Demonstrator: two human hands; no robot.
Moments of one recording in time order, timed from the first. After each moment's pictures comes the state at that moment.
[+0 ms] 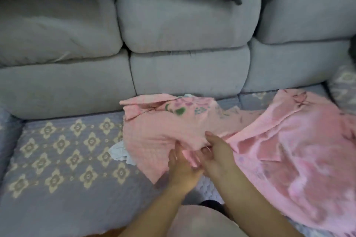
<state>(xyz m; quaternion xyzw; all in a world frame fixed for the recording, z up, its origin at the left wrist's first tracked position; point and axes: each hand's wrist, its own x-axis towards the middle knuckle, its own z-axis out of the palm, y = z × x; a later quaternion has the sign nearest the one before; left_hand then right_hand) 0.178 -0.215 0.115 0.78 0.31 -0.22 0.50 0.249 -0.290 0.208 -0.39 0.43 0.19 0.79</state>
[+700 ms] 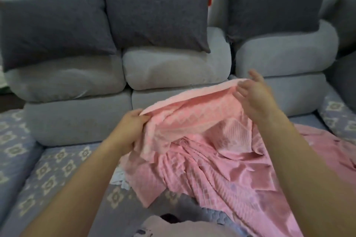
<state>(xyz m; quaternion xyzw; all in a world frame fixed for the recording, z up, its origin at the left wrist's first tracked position) 0.228 -0.175 0.349 0.73 0.24 -0.01 0.63 0.372 -0.456 0.384 -0.58 0.11 0.04 0.80</state>
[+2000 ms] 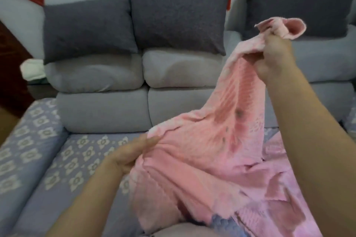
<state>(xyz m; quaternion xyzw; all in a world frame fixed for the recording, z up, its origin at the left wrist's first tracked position) 0.141 -0.200 0.350 0.51 0.22 -0.17 0.81 0.388 -0.440 0.487 -0.49 0.07 0.00 0.87</state>
